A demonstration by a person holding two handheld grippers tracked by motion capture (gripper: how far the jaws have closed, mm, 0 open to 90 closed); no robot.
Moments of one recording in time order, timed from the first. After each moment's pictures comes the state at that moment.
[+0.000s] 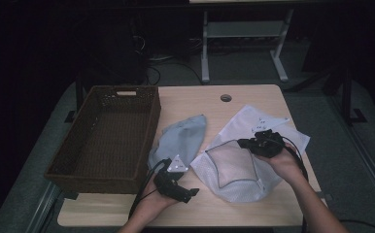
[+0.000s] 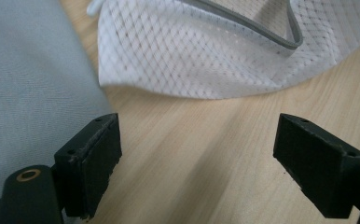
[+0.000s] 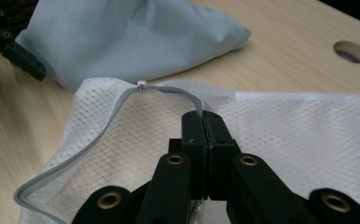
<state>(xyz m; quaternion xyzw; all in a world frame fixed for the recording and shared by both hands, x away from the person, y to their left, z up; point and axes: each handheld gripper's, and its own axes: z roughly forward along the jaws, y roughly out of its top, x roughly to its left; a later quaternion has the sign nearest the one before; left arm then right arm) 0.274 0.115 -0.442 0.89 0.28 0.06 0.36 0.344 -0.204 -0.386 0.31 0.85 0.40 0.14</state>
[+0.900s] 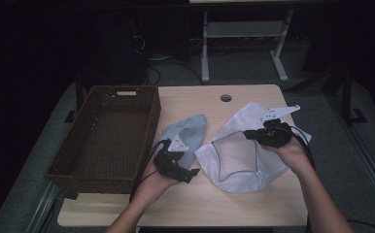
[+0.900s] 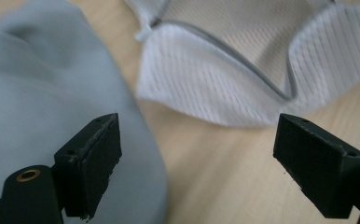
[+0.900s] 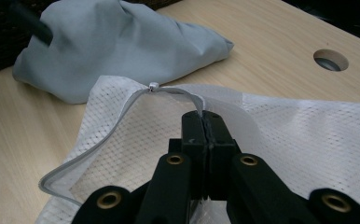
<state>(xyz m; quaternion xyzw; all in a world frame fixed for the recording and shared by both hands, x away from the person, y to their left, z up) 0.312 0.109 -0.391 0.88 0.29 0.10 0.37 0.361 -0.224 -0.368 0.32 0.85 0.41 0.12</state>
